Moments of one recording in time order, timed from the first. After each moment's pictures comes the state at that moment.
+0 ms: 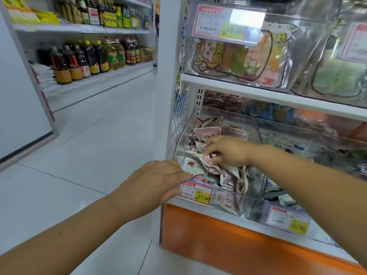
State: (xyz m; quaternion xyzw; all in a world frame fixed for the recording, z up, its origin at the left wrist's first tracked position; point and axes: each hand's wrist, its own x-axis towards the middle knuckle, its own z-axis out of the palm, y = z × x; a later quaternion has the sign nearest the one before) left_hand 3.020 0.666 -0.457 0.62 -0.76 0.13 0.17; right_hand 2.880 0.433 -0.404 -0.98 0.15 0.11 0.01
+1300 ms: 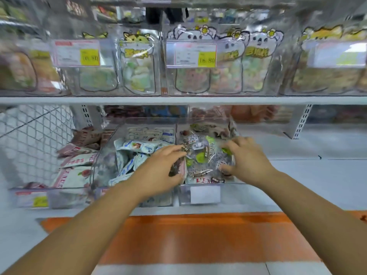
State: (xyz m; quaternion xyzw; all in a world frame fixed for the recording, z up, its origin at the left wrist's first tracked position) left_hand 2.693 0.482 -0.410 0.64 -0.75 -0.04 0.17; right_hand 2.457 0.382 -0.393 -0.87 0.47 -0.11 -0.08
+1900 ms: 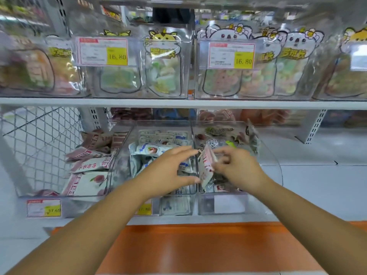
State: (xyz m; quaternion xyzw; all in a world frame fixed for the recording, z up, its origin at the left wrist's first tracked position) left_hand 2.730 0.479 -0.400 0.62 -0.74 -0.13 0.21; right_hand 2.530 0.405 -0.397 -0.81 0.47 -0.24 0.24
